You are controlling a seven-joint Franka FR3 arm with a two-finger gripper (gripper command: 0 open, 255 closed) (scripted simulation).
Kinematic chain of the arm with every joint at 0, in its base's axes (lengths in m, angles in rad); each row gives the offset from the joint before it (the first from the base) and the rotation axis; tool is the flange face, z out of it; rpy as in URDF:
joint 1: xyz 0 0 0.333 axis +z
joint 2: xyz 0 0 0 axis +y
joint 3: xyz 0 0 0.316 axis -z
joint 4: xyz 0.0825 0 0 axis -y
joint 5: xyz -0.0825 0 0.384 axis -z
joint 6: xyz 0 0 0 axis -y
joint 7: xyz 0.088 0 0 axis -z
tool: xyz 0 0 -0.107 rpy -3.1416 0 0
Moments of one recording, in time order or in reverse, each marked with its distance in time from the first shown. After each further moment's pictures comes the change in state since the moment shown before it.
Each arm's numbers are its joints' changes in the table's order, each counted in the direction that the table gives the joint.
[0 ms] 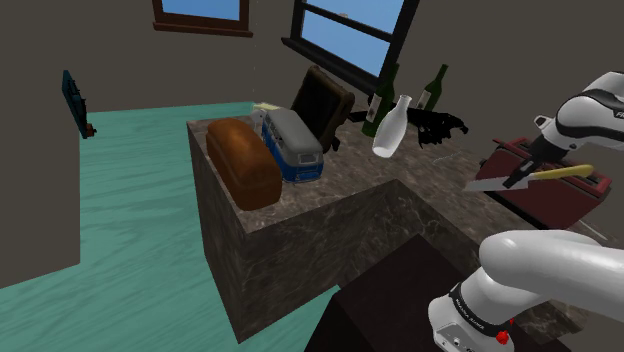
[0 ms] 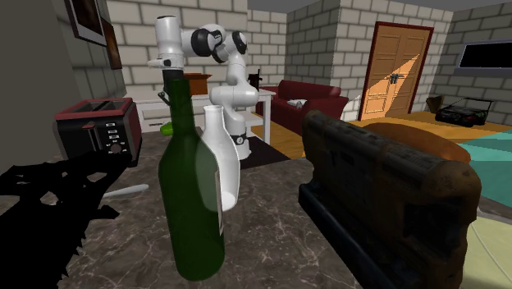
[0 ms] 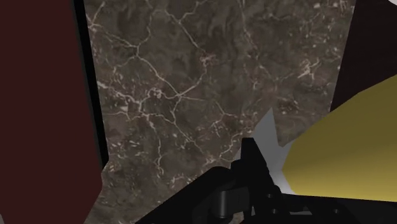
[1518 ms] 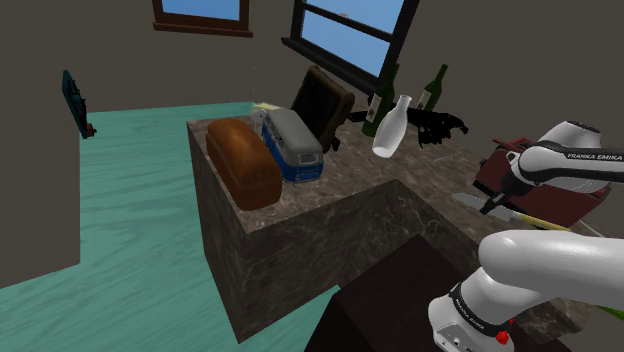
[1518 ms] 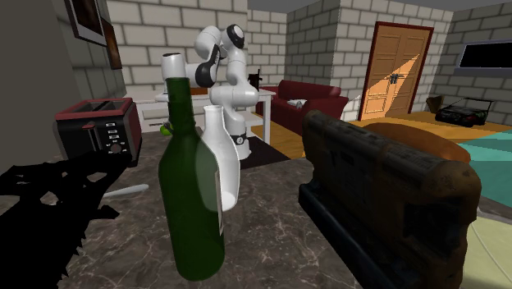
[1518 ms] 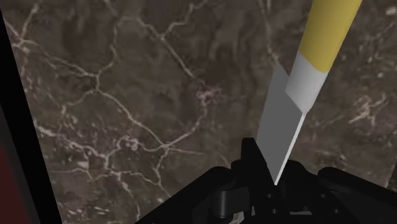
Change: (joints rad) arm -0.027 0.145 0.171 -0.221 0.142 0.363 0.004
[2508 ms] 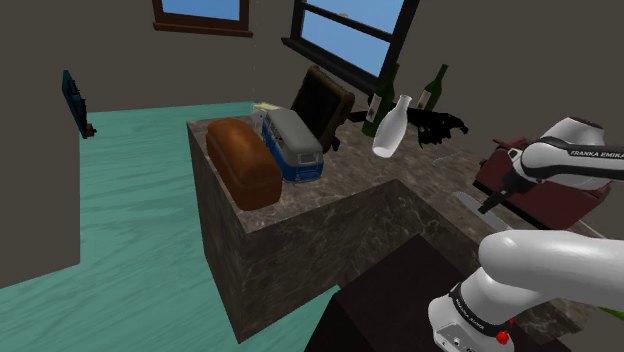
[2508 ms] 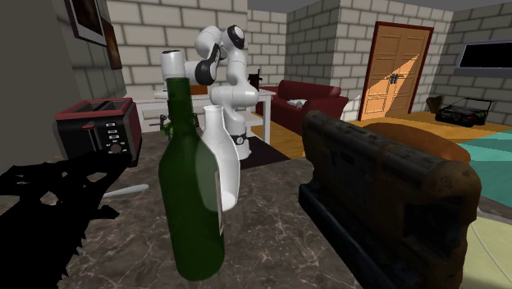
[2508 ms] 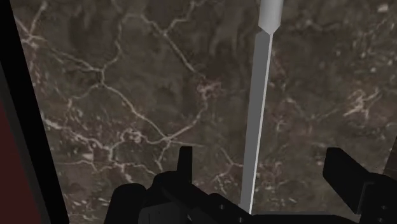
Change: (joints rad) arm 0.003 -0.019 -0.017 0.015 -0.014 -0.033 0.001
